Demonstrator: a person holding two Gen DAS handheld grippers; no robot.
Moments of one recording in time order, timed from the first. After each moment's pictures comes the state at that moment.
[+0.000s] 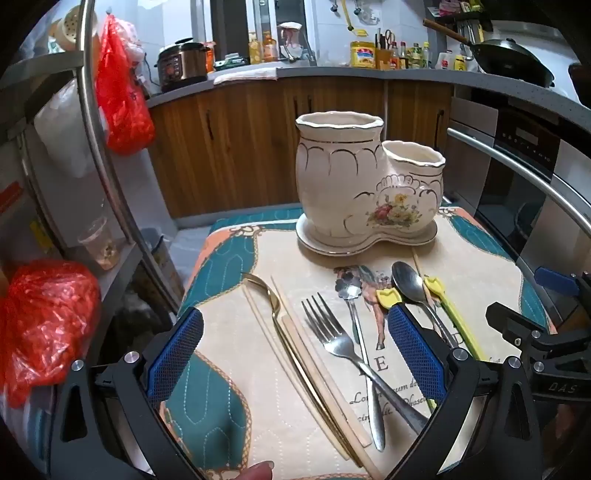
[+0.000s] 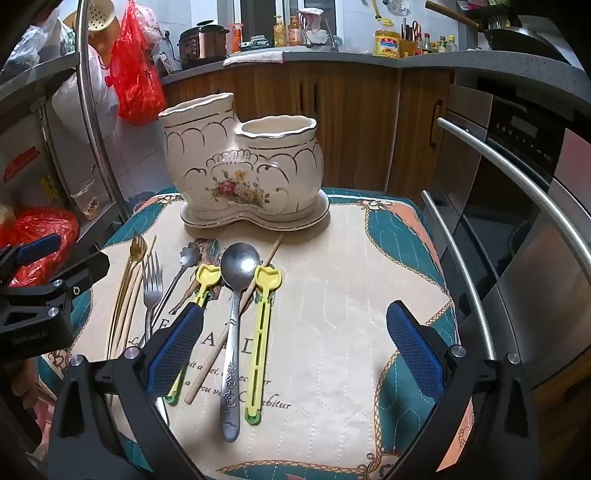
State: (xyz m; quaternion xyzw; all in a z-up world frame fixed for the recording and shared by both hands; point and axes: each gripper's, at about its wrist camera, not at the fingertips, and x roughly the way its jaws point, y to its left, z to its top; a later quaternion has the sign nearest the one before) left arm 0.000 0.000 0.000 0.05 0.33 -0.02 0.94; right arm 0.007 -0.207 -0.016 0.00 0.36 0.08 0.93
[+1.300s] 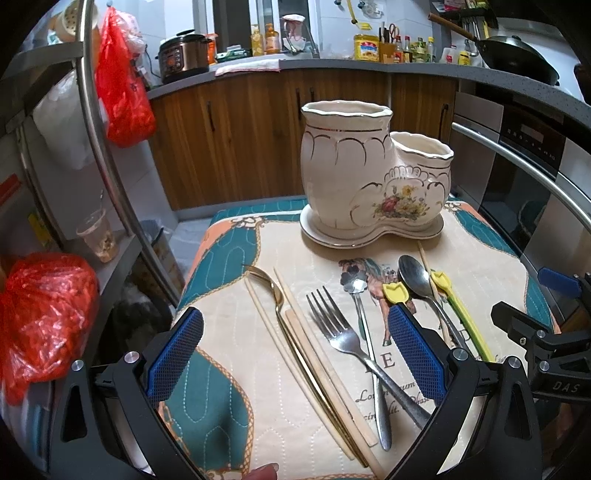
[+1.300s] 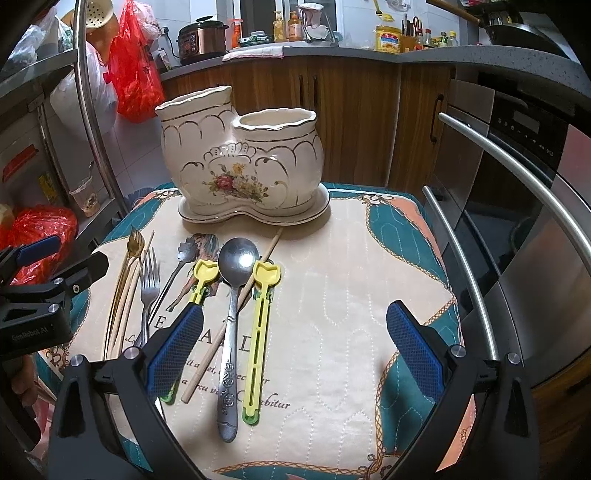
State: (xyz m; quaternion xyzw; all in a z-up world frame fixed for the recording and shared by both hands) left arm 0.006 0.005 -0.009 0.05 0.34 -0.02 0.94; right arm 0.011 -0.208 -0.022 0.00 0.37 0.08 0.93
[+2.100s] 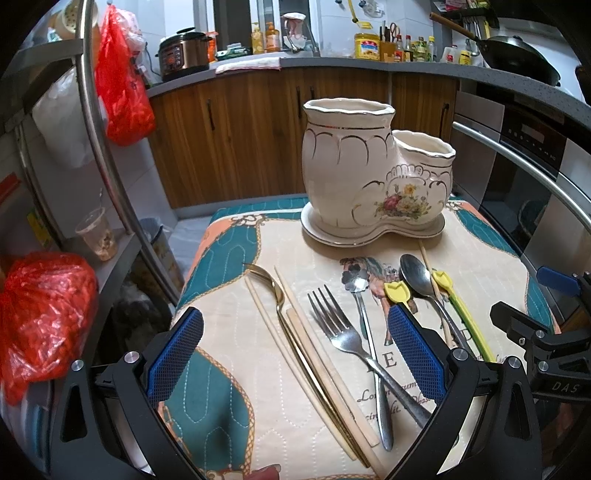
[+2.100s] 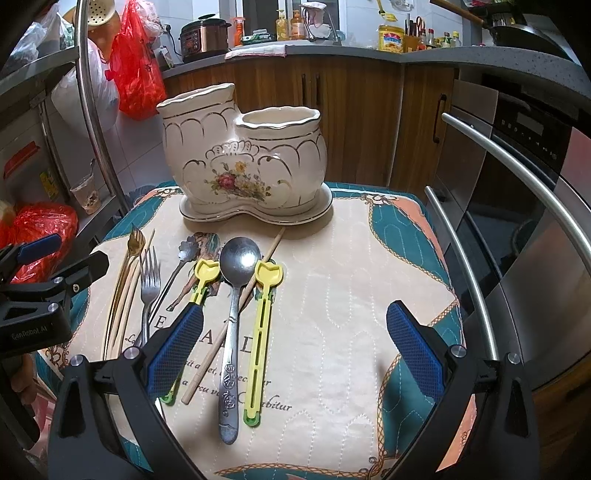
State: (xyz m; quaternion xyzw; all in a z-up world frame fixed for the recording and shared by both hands) left arm 0.008 0.006 -0.011 0.04 0.35 -0.02 0.94; right arm 0.013 -0.206 -0.023 0.00 0.37 0.08 0.93
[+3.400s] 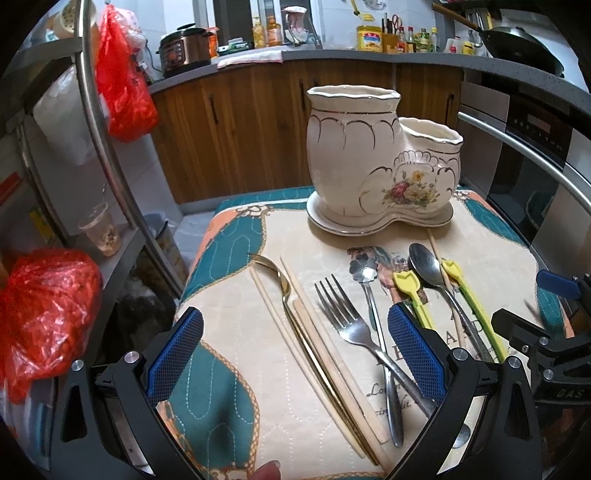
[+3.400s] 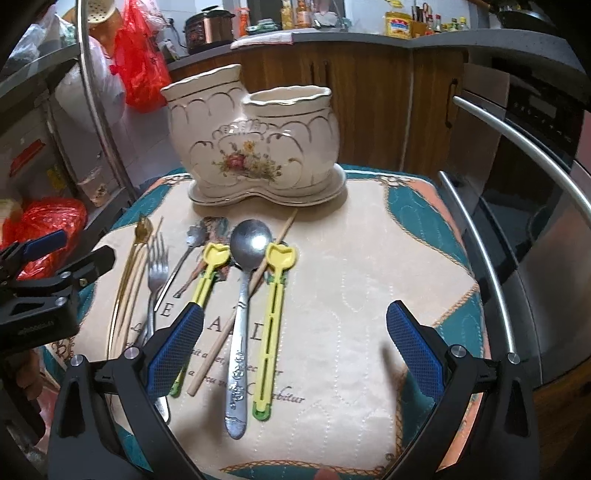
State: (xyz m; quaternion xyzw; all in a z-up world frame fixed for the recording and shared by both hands) left arm 0.009 0.007 -0.020 0.06 0.36 -0.01 0.93; right arm 0.014 -0.205 -0.036 0.00 0.38 0.11 0.92
